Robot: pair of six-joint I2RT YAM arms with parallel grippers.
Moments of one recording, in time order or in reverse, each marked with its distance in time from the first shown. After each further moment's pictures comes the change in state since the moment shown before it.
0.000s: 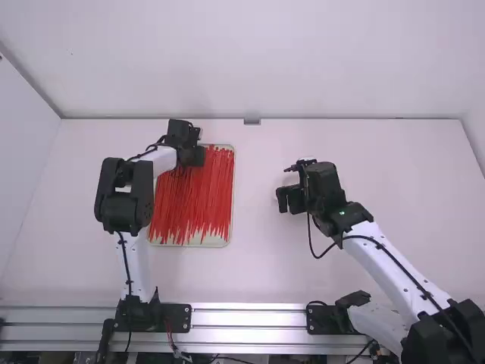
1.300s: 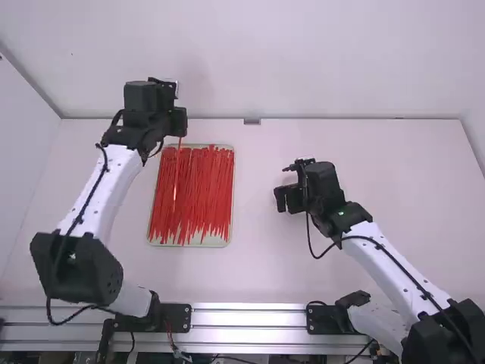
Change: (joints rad) left arm 0.000 -0.597 0.047 -0.266 0.025 -0.013; right arm 0.010 0.000 0.000 0.020 -0.002 0.001
